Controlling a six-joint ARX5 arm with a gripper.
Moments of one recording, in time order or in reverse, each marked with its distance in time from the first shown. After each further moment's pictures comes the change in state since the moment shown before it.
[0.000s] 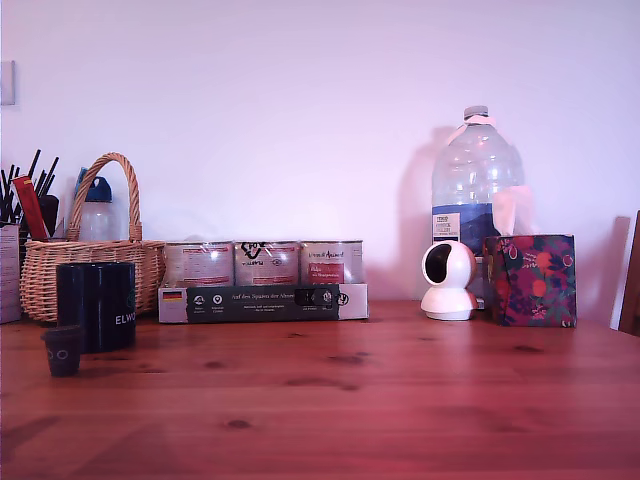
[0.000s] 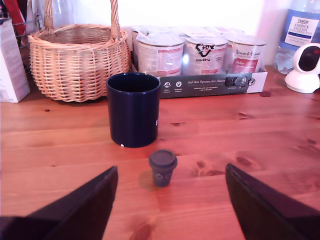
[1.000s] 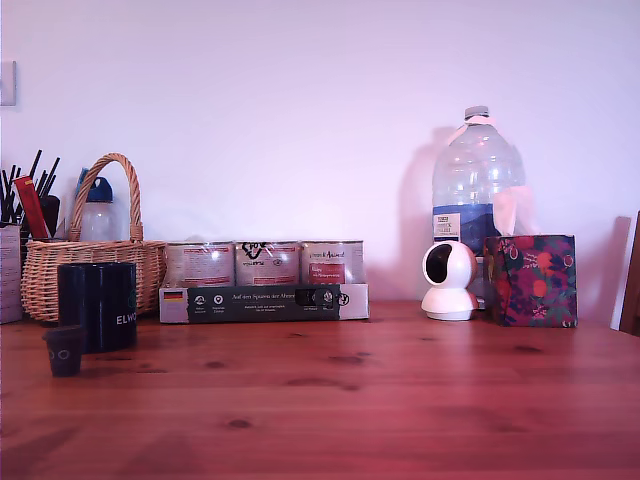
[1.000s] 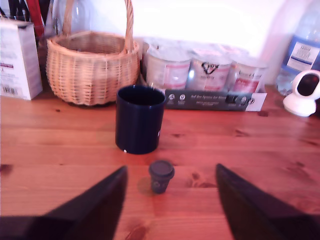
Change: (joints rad) arm 0.000 -0.253 0.100 -0.339 -0.032 -0.097
